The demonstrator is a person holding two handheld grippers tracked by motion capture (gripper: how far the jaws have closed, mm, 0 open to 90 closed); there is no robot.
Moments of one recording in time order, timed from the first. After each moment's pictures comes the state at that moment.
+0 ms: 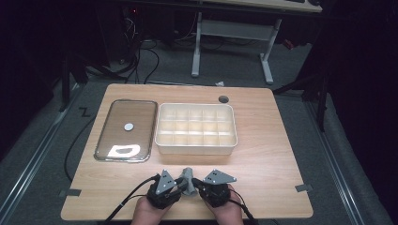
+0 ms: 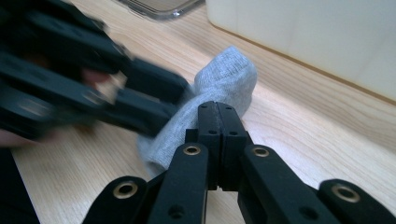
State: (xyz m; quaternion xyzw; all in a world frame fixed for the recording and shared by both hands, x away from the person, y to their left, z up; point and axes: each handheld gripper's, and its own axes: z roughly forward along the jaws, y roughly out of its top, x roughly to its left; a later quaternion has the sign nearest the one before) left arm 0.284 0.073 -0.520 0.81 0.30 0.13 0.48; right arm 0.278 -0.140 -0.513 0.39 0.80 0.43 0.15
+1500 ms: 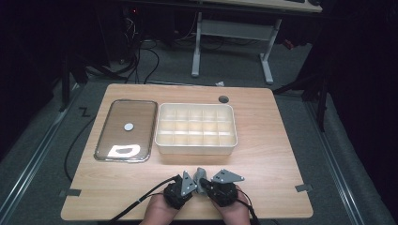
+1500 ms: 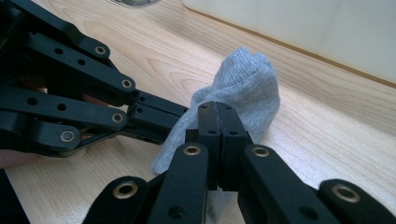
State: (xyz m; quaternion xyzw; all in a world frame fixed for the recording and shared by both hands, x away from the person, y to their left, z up) left arm 0.287 0.017 -0.527 0.88 0.26 0.16 0.38; right arm 0.277 -0.161 -0.515 0.41 0.80 0.41 0.15
